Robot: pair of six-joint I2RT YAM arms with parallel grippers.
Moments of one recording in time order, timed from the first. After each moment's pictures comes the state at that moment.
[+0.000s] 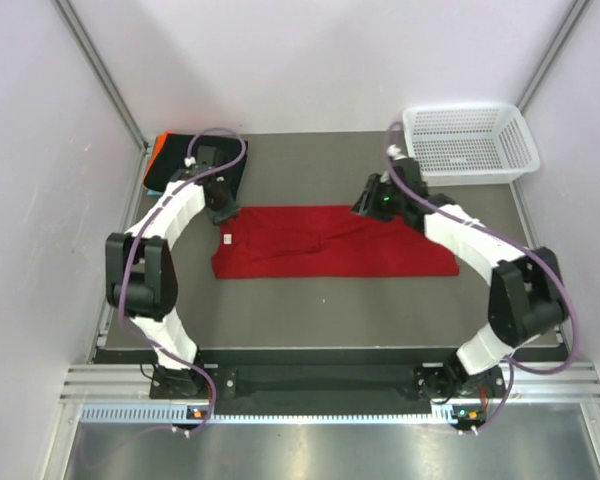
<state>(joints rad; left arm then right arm) -0.15 1.79 1.41 -0.73 -0.09 -0.57 0.44 1.61 1.16 -0.23 -0.14 0.61</state>
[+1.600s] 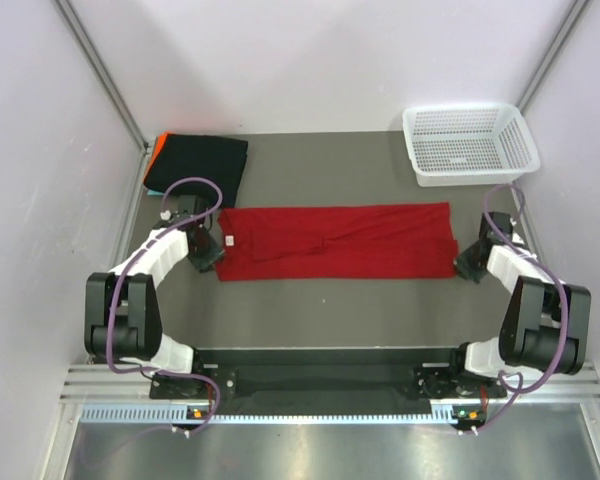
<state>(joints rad) -0.05 1.49 0.89 -0.58 -0.07 -0.71 -0.19 1.41 0.69 -0.39 0.10 0.72</state>
